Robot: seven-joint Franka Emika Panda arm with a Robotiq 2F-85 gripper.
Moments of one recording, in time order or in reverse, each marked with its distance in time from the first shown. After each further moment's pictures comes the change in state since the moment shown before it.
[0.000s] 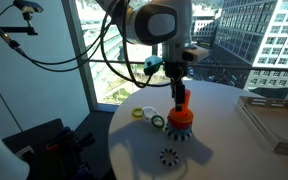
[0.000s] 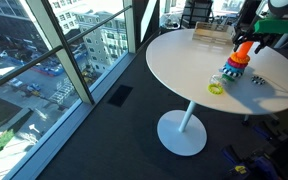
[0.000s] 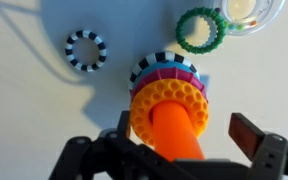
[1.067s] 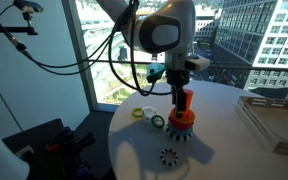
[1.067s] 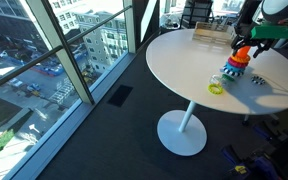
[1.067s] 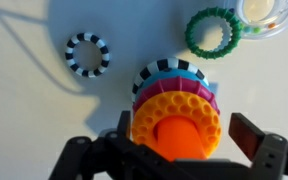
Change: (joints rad) arm 0.041 0.063 -0.053 0.025 0.025 -0.002 -0.026
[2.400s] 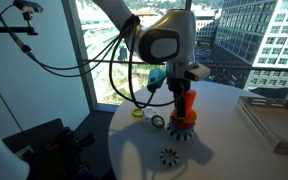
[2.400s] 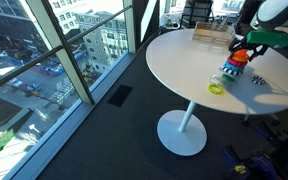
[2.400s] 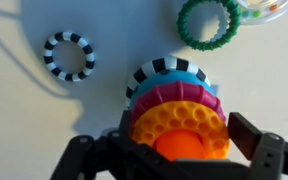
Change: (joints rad) arm 0.006 0.050 -0.014 -0.011 0.081 0.103 0.002
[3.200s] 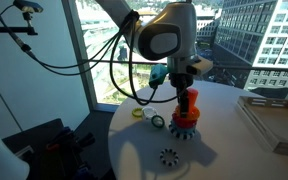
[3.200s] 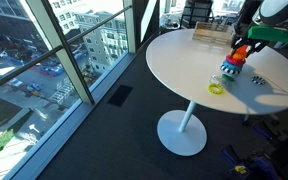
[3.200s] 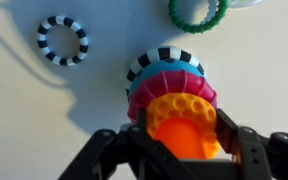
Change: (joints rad) arm 0.001 -0.024 -0.003 0.000 0.005 0.034 0.000
